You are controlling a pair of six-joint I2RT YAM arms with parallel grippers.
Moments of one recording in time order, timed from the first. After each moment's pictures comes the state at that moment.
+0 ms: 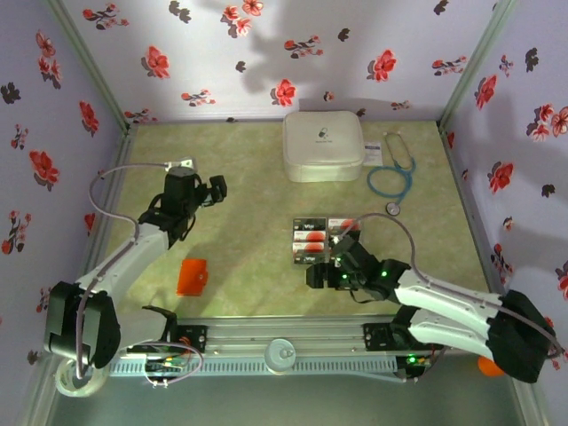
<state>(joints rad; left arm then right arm) -0.35 1.22 0.80 -0.17 -0.21 -0.42 0.89 1.01 0.40 -0.31 -0.13 0.84</state>
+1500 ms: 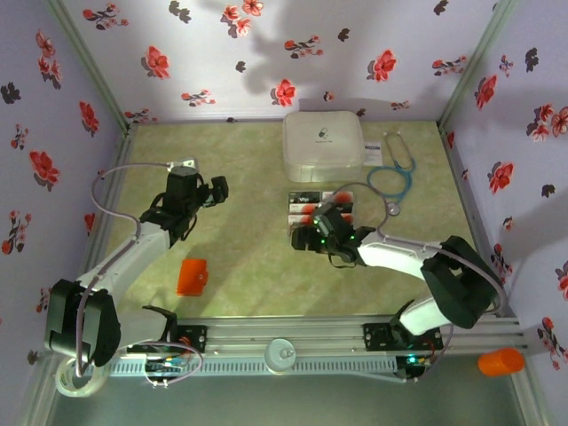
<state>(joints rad) -0.36 1.23 0.81 -0.18 -0.21 -0.43 0.75 1.47 0.68 -0.12 -0.01 0.72</state>
